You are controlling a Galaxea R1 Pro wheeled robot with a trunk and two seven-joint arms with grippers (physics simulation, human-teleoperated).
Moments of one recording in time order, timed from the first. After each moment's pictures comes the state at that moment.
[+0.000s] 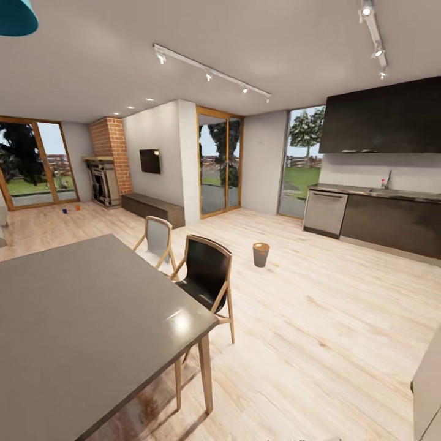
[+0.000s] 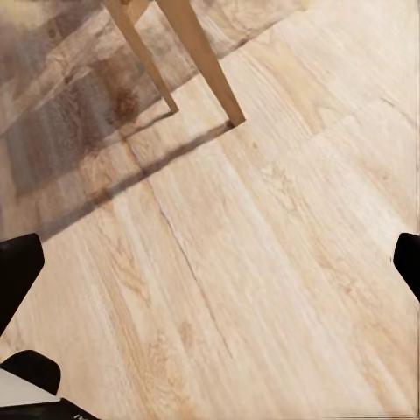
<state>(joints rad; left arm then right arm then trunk) 0.05 0.15 0.31 -0.89 0.08 0.10 -1.19 -0.08 -0.14 -0.08 -0.70 0.00 0.06 0.64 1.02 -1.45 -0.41</state>
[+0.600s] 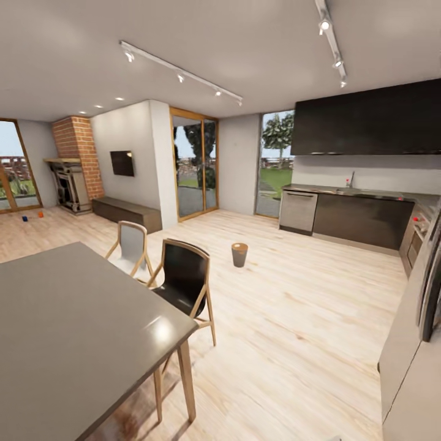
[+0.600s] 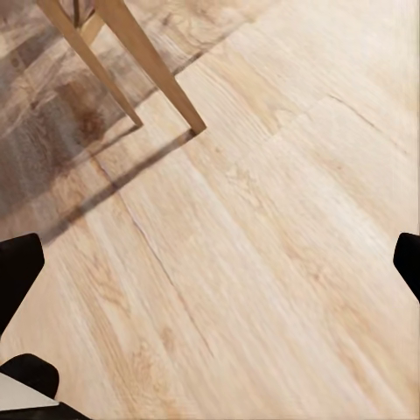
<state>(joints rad) 0.05 0.15 0.30 -0.89 0.08 0.10 -1.19 -0.08 -0.13 -0.08 -0.70 0.00 0.06 0.63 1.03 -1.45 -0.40</state>
